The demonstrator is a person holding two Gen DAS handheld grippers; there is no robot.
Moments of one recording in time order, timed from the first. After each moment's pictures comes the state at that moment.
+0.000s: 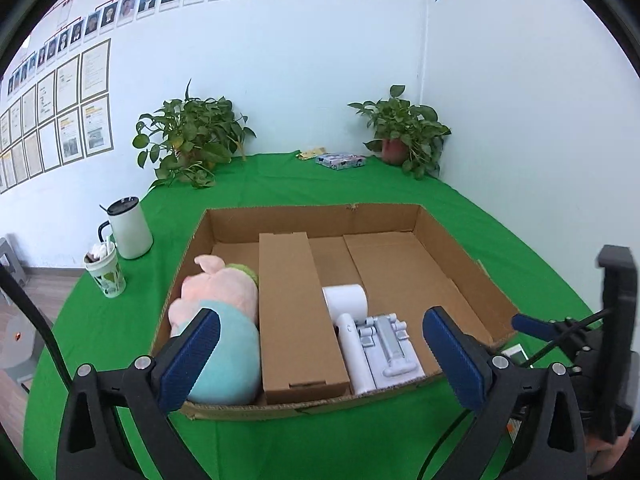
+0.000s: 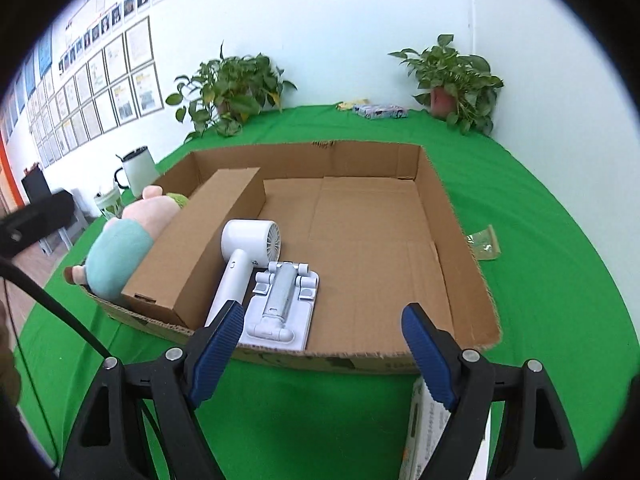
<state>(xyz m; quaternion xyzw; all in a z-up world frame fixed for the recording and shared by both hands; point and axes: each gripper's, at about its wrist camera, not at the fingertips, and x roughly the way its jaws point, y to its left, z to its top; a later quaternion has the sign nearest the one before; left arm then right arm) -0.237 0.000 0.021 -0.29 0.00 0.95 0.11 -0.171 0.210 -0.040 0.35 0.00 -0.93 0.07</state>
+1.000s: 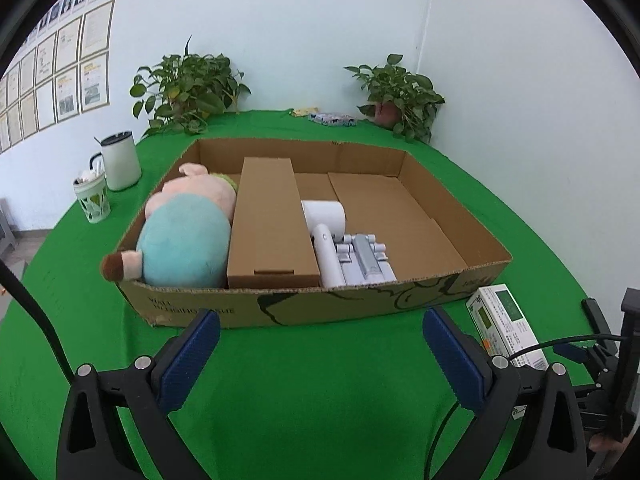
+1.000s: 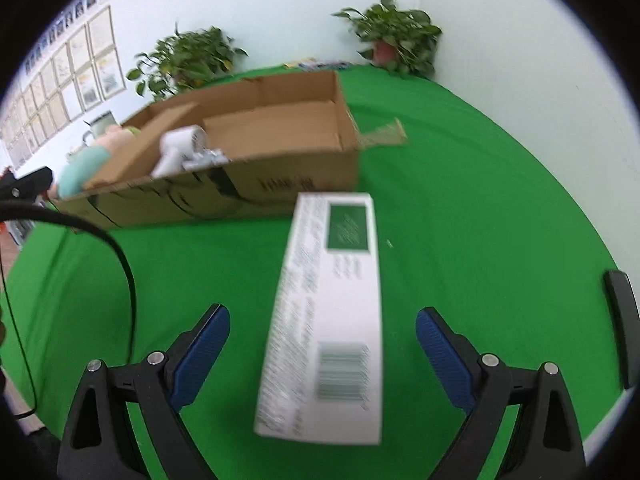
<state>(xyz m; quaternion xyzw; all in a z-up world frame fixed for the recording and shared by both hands) -0.180 0.009 -0.052 -0.35 -0.04 0.93 0.13 -0.083 0.286 -0.105 0.41 -0.01 -0.91 0.00</state>
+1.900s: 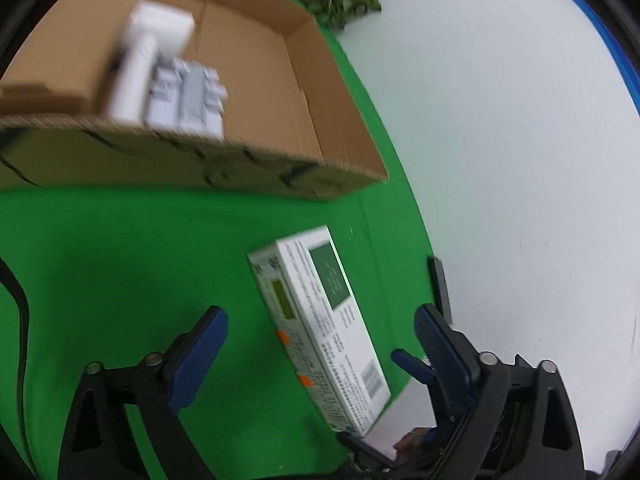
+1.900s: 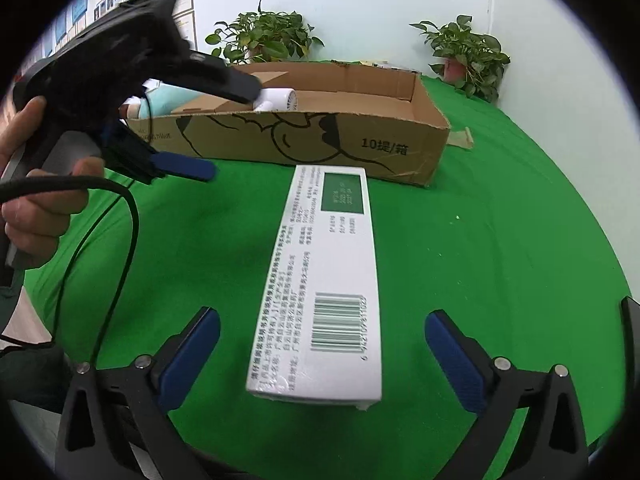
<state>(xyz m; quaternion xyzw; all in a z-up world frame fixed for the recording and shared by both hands) -0.231 0.078 -0.132 -0.56 -0.24 0.70 0.38 -0.023 0.248 -0.113 0.40 0.07 -0.91 0.10</state>
